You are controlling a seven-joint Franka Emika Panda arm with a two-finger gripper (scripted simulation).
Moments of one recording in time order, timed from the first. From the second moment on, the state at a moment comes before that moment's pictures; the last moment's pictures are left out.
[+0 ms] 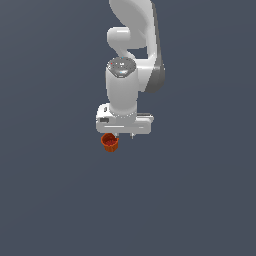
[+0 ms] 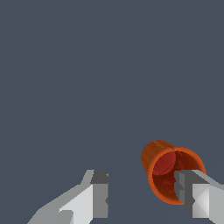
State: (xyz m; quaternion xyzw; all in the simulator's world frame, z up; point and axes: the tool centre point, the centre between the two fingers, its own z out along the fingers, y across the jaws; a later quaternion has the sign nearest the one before) arm -0.002 -0.015 0.172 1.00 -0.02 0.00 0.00
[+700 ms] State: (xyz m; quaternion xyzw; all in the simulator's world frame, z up) arm -0.012 -0.033 0.154 1.00 -0.06 0.03 0.00
